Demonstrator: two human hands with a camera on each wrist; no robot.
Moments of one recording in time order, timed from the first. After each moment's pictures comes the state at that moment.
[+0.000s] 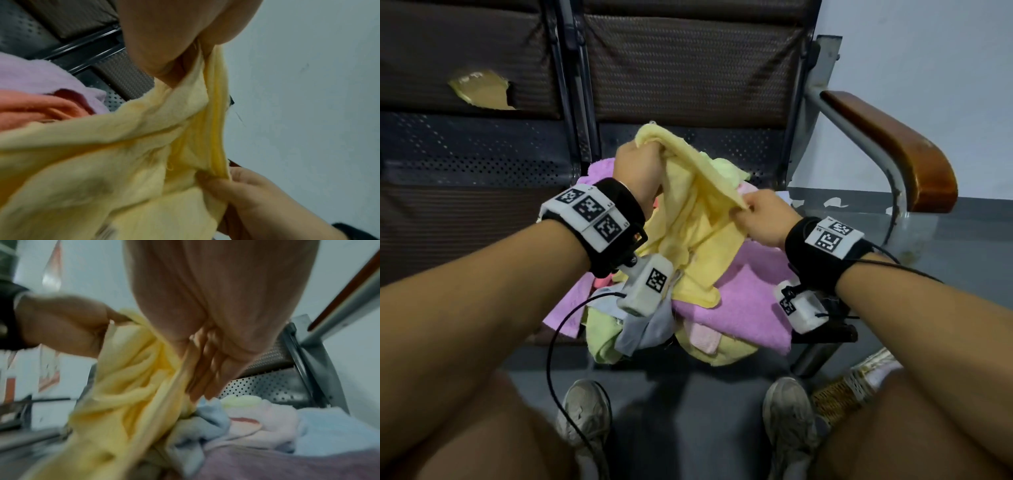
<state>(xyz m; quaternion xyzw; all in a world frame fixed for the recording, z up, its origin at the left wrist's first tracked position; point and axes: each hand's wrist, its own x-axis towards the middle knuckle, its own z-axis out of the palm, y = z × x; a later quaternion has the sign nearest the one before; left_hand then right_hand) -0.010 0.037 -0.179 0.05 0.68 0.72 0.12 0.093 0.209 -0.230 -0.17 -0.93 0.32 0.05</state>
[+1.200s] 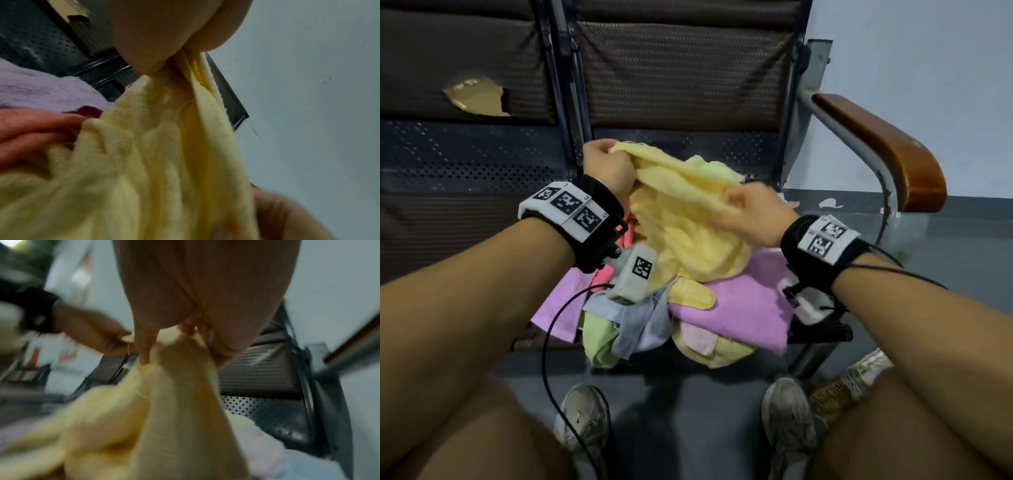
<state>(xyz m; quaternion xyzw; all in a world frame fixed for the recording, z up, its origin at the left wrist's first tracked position) -0.040 0.027 -0.191 0.00 0.66 0.75 0.07 0.099 0.202 -0.214 -0.09 -0.96 0.26 0.08</state>
